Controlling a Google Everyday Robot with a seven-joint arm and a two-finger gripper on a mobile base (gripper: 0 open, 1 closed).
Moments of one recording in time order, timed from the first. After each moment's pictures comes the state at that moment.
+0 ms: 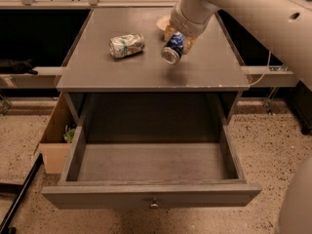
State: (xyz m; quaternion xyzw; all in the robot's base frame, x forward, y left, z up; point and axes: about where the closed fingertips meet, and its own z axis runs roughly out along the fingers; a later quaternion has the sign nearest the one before) arm 0.722 -0.065 0.918 -0.92 0.24 -0.26 0.19
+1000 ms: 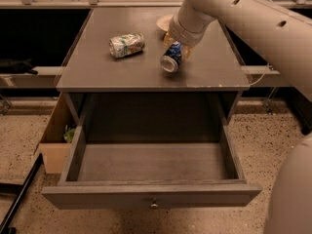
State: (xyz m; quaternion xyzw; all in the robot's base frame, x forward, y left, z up) arm 0.727 -0.064 0.882 -0.92 0.25 -0.23 0.18
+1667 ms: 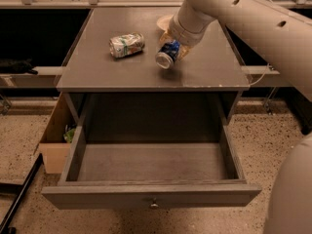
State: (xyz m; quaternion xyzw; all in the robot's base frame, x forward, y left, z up) arm 0.727 -0.064 0.882 -0.92 0.25 -0.23 0.18
